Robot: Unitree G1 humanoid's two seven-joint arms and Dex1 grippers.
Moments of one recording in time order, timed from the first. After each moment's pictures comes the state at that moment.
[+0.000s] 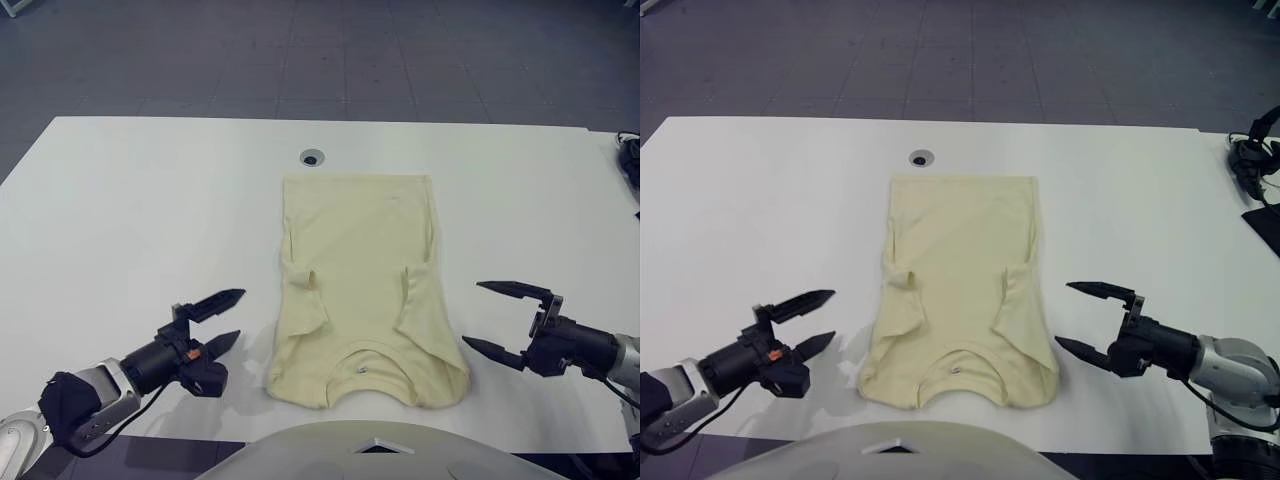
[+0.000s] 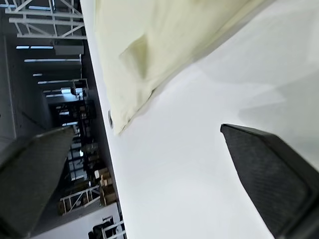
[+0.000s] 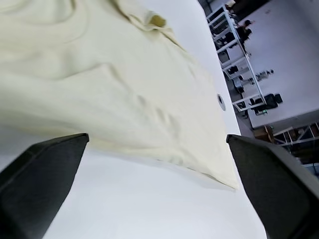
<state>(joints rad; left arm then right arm) 0.60 0.85 0.14 -0.41 0.79 -0.79 -0.30 0.26 -0.78 -0.26 0.34 0.06 -1.32 1.20</state>
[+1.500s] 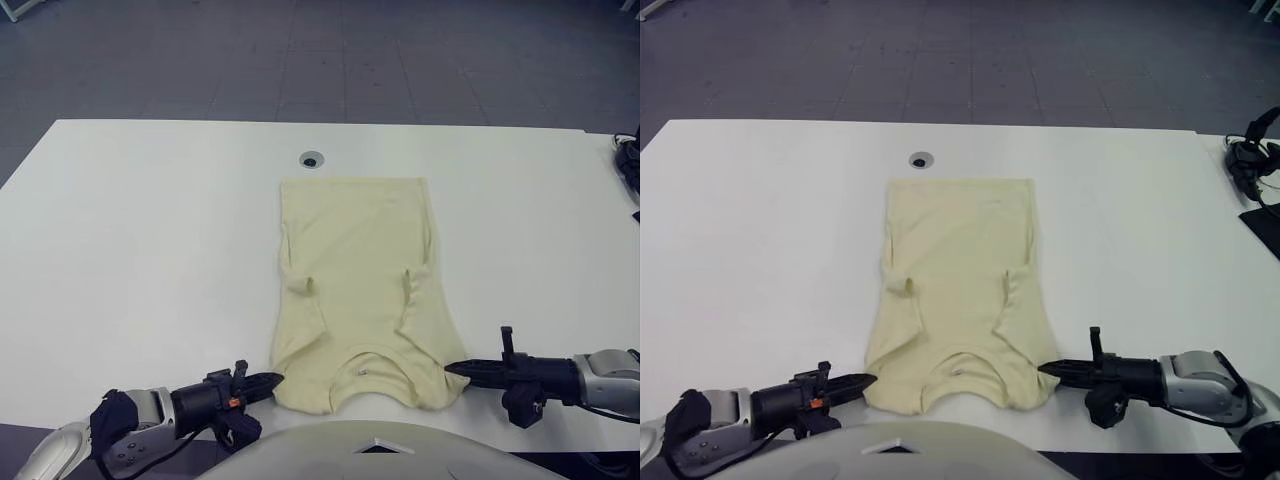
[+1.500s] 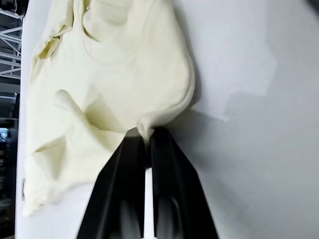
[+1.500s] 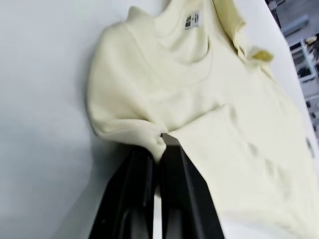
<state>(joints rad) 0.66 0.93 -0.12 -0.47 0.46 -0.59 -0.60 0.29 -1.13 0.34 0.26 0.04 -1.11 0.75</state>
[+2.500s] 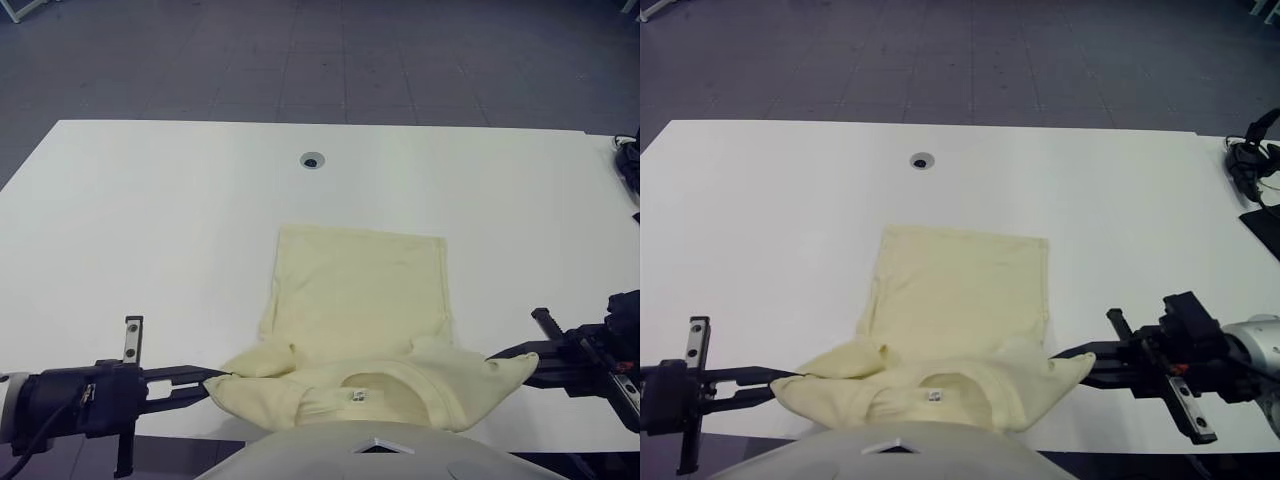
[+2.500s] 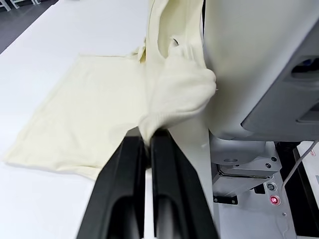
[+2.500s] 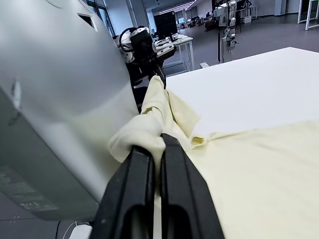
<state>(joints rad) 0.88 1.00 0.68 -0.78 -0.75 0.01 -1.28 0.59 -1.13 -0.43 -0.53 1.17 0.27 1.43</state>
